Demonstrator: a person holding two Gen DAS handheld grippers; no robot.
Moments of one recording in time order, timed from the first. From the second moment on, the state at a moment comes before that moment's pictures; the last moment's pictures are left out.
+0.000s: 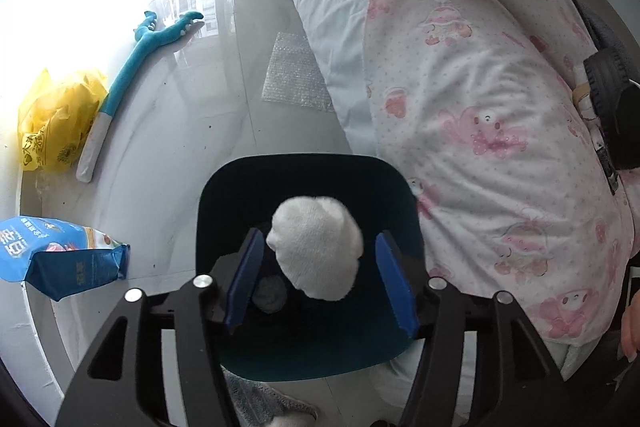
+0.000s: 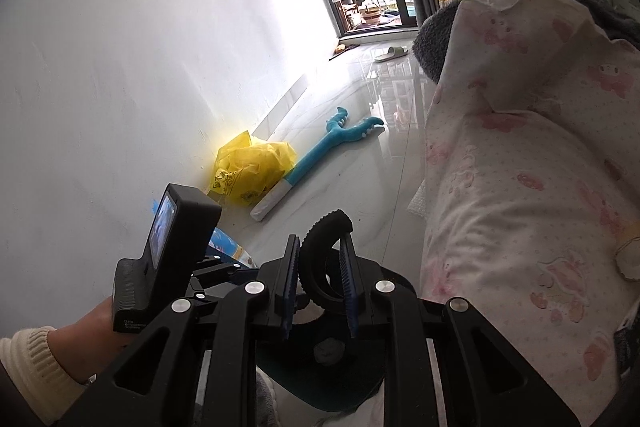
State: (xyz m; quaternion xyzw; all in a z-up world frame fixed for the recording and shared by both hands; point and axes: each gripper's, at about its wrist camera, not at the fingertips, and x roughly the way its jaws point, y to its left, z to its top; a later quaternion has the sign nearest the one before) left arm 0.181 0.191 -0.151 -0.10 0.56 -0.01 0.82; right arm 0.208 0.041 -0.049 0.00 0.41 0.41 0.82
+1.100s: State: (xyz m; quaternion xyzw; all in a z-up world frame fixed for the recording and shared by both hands) left arm 0.103 0.276 -0.055 -0.11 0.34 0.03 0.93; right arm 0.187 0.165 -0.196 -0.07 0.56 0.41 0.72
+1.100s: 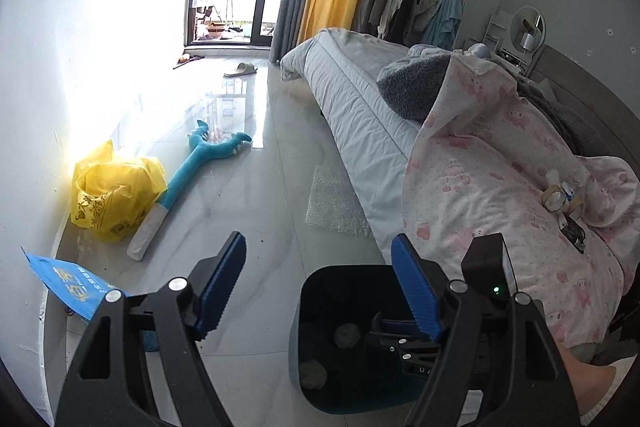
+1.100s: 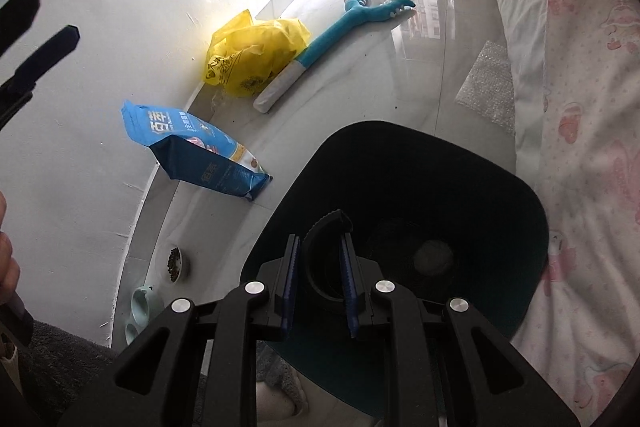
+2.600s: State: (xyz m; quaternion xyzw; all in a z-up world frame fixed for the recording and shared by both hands) left arm 0.144 0.179 0.009 -0.10 0.23 0.00 0.97; right arm 0.201 0.048 -0.078 -0.08 0.38 0.38 0.84
